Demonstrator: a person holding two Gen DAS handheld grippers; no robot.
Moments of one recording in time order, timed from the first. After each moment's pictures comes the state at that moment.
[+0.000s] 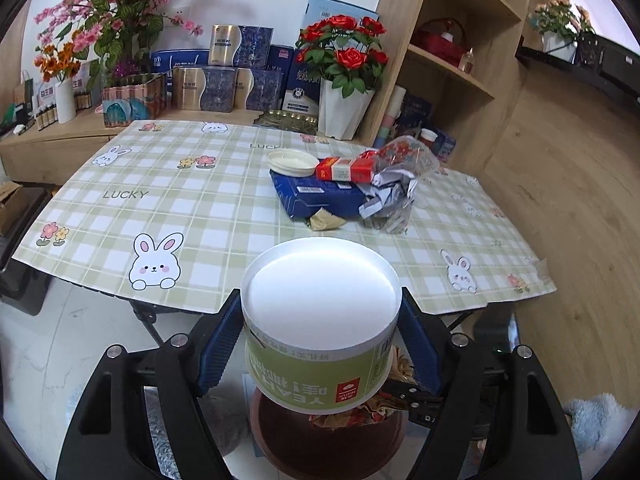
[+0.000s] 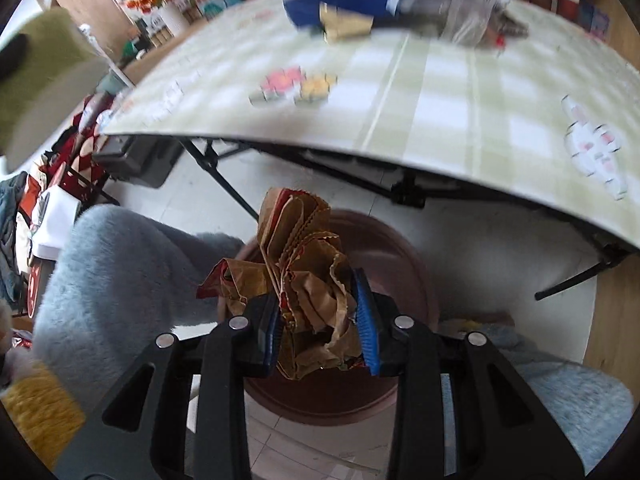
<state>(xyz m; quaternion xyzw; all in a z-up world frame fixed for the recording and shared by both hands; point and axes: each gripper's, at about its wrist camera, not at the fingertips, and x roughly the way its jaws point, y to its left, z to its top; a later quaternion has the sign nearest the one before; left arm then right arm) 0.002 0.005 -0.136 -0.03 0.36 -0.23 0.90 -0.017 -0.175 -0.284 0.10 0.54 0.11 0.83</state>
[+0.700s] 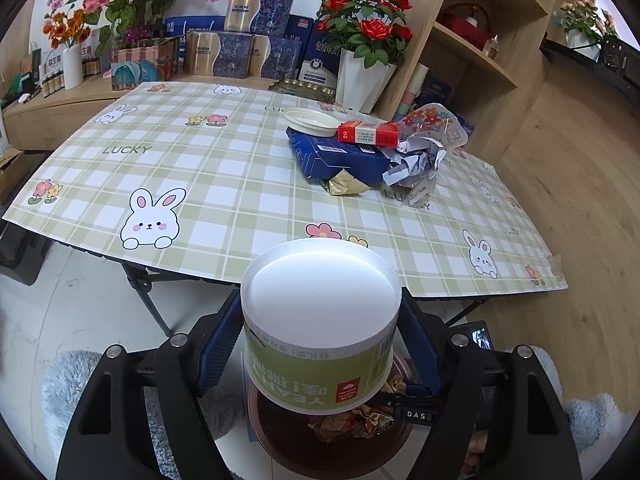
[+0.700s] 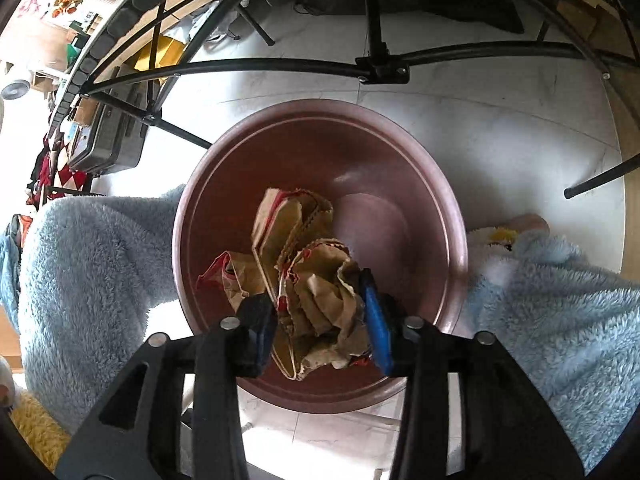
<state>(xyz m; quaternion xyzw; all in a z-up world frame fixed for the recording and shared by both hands) 0.019 0.009 -0.176 -0.05 0.40 -0.22 0.89 -0.004 -0.191 -0.367 0.18 0.65 0.08 0.73</state>
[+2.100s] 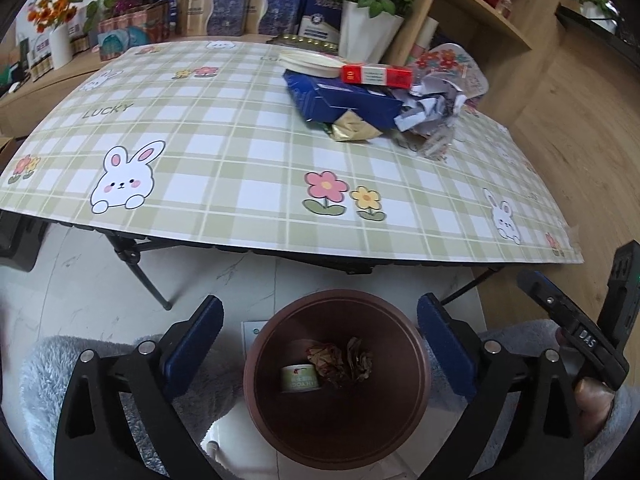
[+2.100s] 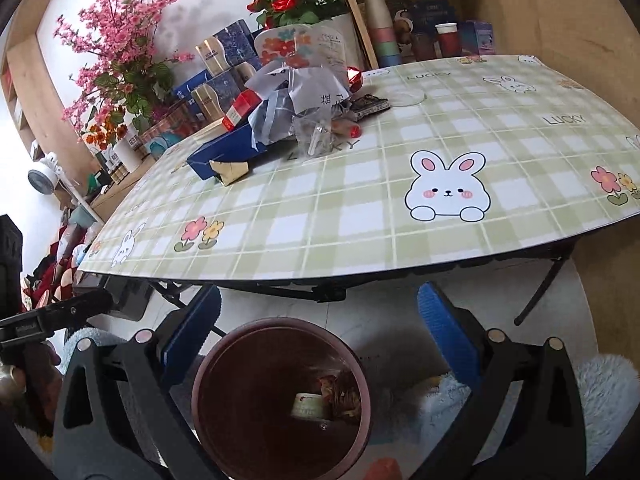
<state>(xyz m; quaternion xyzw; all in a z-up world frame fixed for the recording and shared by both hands) 0.042 -0.016 -0.220 -0.02 0.46 -0.20 0.86 -0.050 -0.272 -0.243 0.20 0.34 -0.01 0.92</state>
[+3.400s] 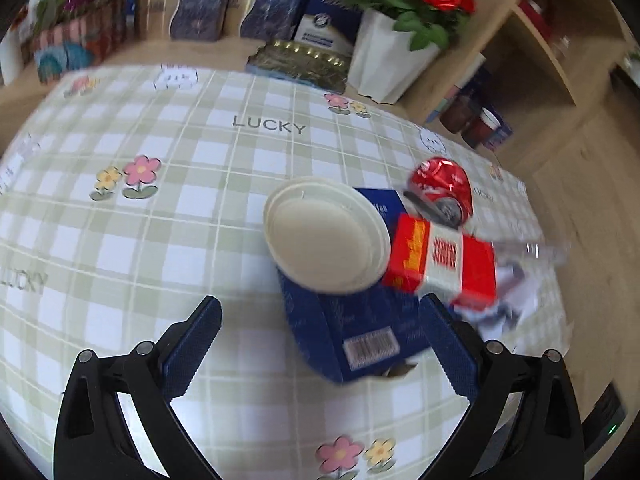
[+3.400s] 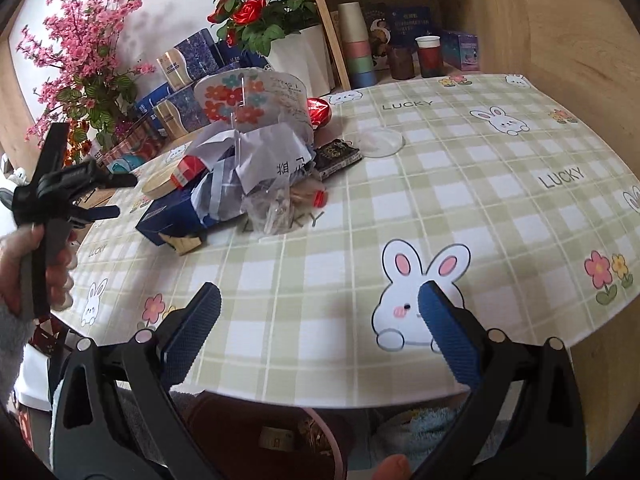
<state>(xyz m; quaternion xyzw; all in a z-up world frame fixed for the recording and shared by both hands) 0.310 -0.067 -0.180 -0.07 0.51 -0.24 0.82 0.032 -0.313 -0.208 0.18 0.36 -0.07 0.91</state>
